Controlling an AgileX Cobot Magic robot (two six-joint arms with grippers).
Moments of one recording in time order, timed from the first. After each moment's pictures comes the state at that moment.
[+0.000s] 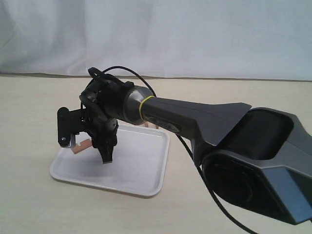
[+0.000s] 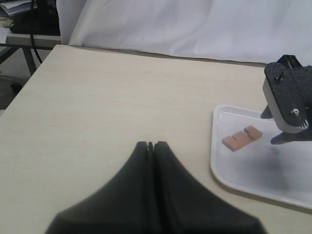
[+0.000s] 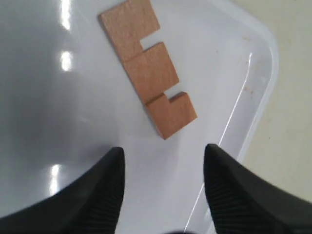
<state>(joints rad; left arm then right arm) 0.01 0.00 0.00 0.02 0.36 -0.10 0.65 2.49 -2.12 -0.28 0.88 -0.80</state>
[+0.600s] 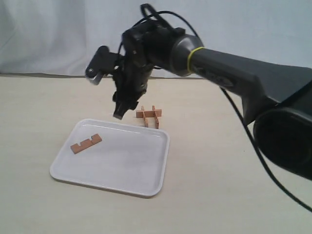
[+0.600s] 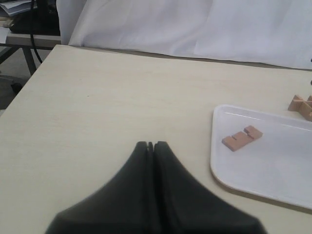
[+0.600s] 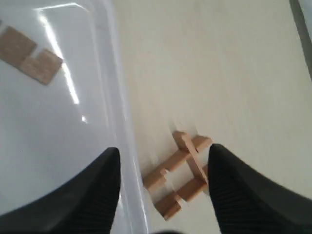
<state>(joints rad) 0.01 0.00 0.00 0.02 0.36 -0.10 0.46 2.33 -2.12 -0.13 0.95 -0.53</state>
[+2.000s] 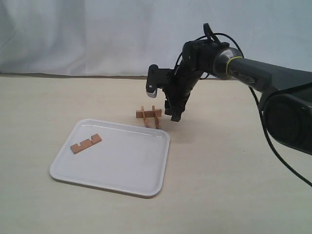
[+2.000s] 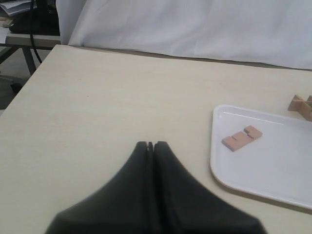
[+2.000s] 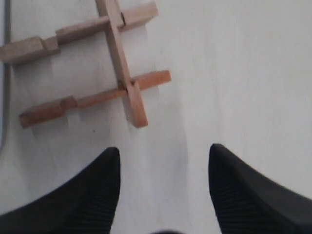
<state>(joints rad) 0.01 0.00 0.00 0.02 0.36 -0.10 0.20 2.48 -2.14 0.04 0.89 -1.13</state>
